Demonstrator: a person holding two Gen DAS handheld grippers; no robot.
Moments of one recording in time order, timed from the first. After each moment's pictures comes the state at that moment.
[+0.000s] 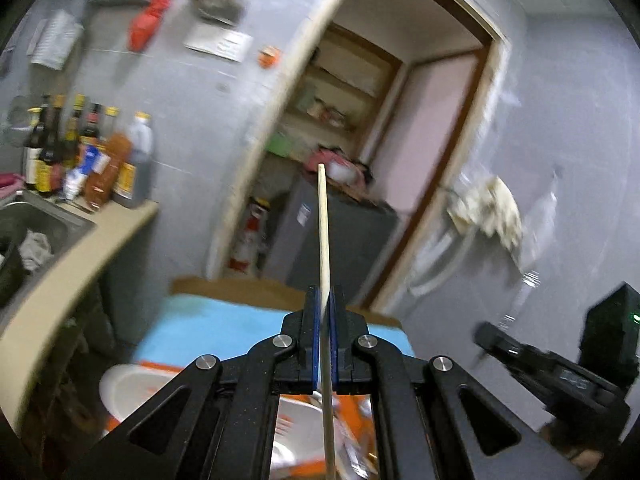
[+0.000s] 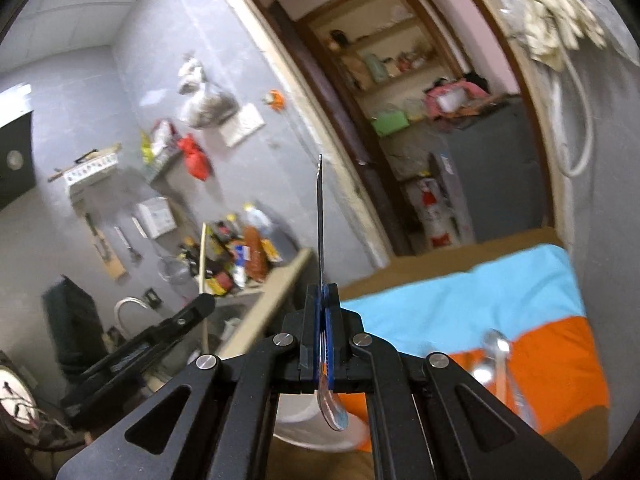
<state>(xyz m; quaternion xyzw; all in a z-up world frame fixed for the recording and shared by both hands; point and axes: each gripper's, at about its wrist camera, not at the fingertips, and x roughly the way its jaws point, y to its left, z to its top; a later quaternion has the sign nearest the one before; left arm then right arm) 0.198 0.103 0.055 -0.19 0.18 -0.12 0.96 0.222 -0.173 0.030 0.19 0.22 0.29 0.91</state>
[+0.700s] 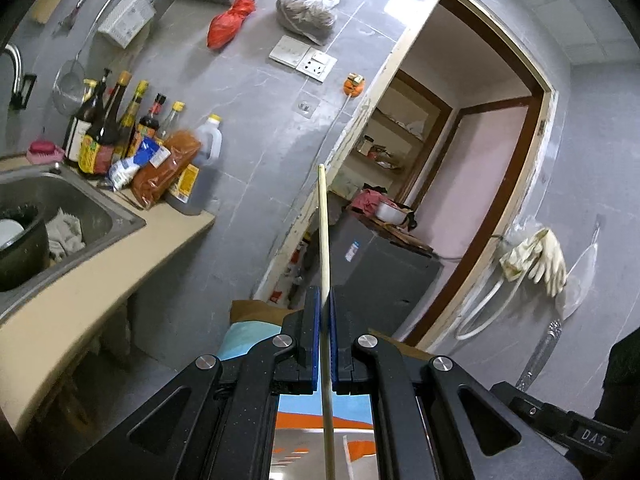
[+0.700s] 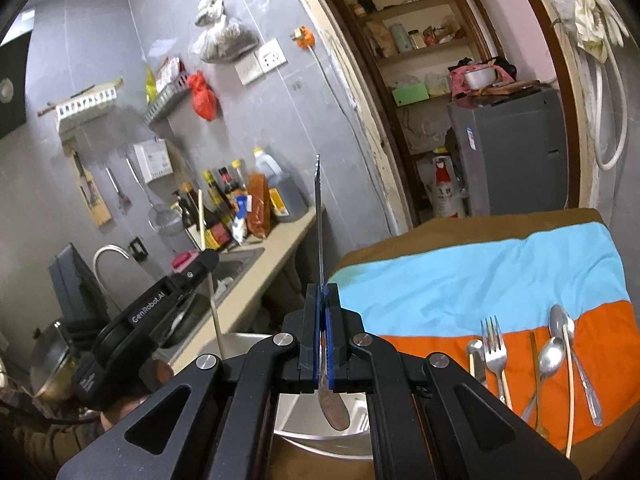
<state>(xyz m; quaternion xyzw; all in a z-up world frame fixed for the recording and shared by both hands) 0.219 0.209 -0.012 -0.23 0.12 -0.06 0.96 0.235 -0.072 -0.021 0.13 0.26 0.30 0.91</state>
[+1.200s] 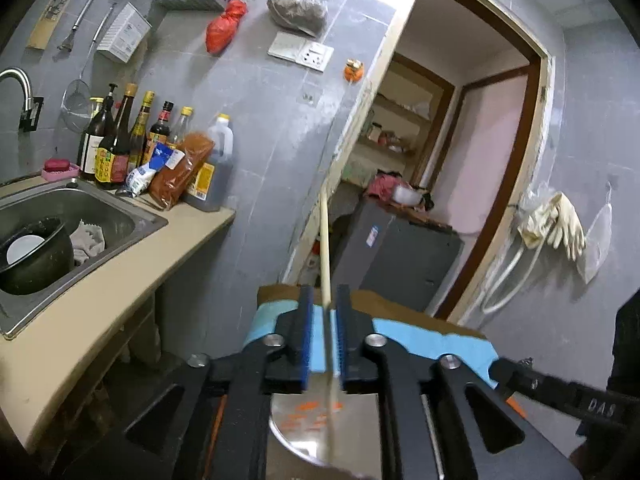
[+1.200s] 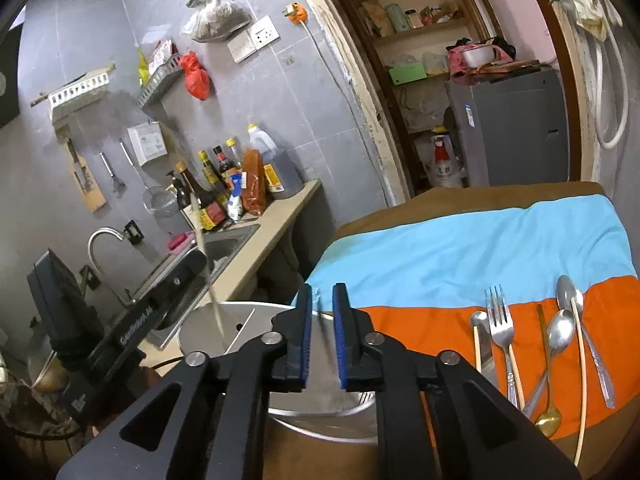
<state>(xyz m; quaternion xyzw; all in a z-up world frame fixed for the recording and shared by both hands) 0.198 0.195 -0.033 -0.18 0.15 -0.03 0.97 0.236 -0.071 -0.043 0.13 0.29 0.30 0.90</state>
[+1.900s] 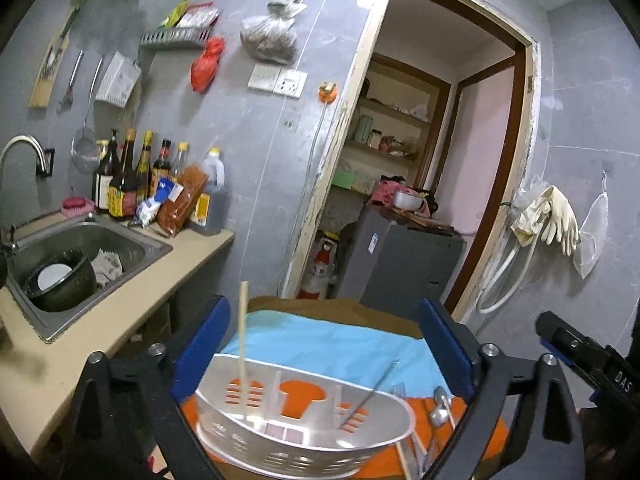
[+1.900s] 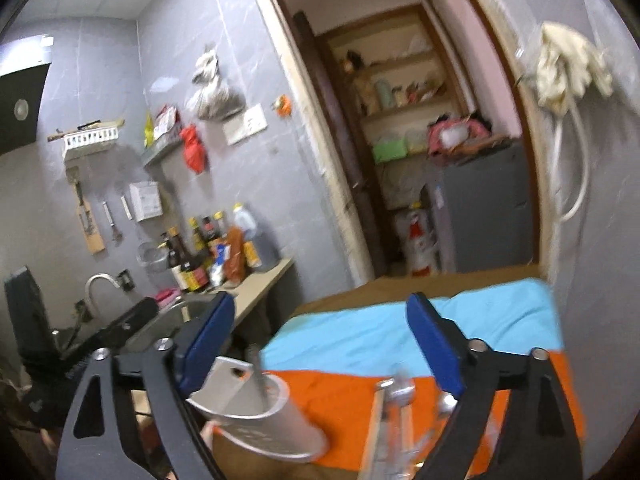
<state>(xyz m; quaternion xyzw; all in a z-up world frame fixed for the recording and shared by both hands) 0.150 0.104 0.039 -0.14 0.13 0.01 0.98 0.205 -0.181 0.020 0.12 0.16 0.26 0.95</state>
